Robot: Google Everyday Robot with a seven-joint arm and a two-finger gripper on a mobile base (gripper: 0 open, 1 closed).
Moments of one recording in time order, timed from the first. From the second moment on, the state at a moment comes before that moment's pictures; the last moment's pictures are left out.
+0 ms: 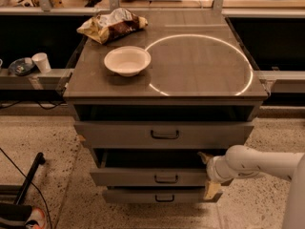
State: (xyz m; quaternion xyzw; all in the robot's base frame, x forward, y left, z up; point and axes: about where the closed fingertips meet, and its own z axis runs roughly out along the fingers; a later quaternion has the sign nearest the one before) arm 0.527 -0.220 0.409 -0.70 0.67 0.01 0.23
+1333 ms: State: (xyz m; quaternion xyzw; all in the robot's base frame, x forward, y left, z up) arm 0.461 -0.219 0.415 -0.74 0.64 0.03 0.20
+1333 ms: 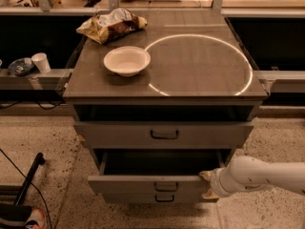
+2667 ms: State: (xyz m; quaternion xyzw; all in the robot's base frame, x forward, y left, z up) arm 0.412 -0.222 0.426 -0.75 0.63 0.03 0.18
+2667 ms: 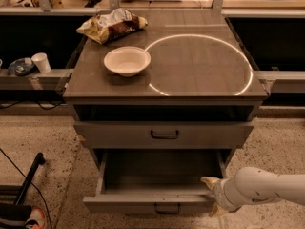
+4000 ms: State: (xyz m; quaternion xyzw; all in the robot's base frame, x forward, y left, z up) arm 0.411 -0.209 0.467 -0.77 0.61 0.04 0.16
